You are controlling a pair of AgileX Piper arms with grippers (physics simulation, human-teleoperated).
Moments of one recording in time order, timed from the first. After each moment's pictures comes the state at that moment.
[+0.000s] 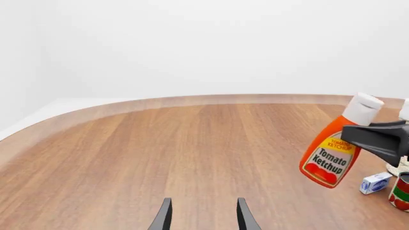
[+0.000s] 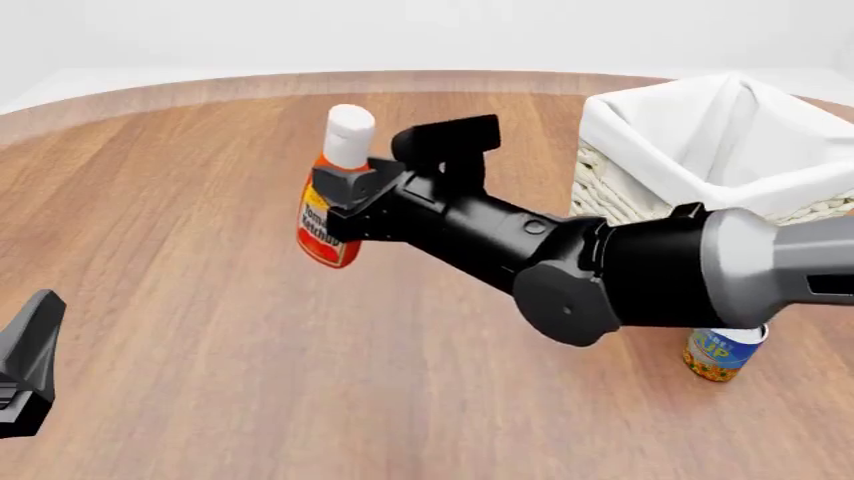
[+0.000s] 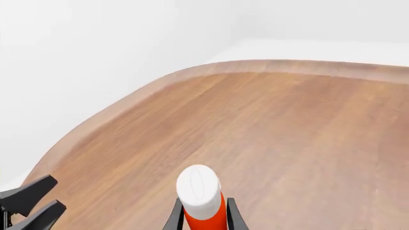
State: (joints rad) left arm 0.00 0.01 0.00 0.00 0.00; right arm 0.86 1.65 -0.89 -0.59 0.27
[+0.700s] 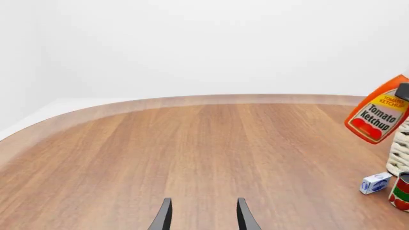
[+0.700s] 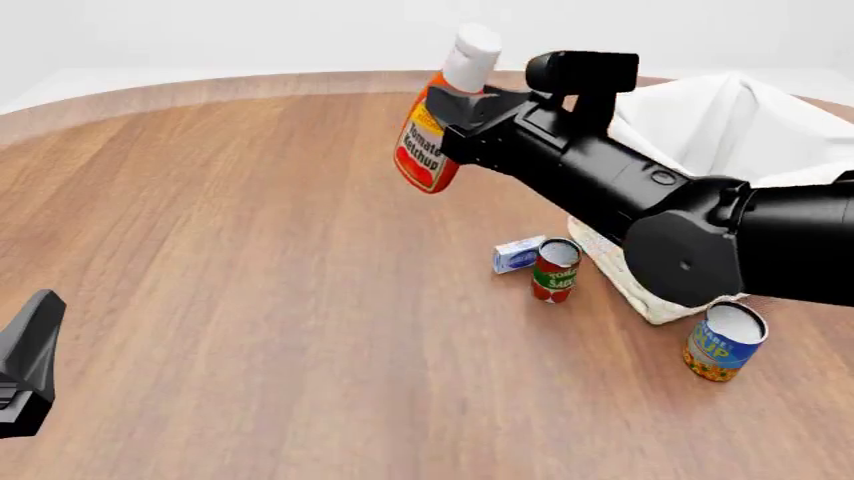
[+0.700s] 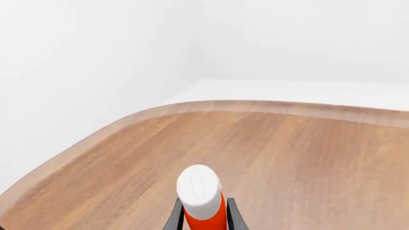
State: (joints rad) left arm 0.00 0.01 0.00 0.00 0.00; right arm 0.65 1.46 -0.80 -0.61 0.24
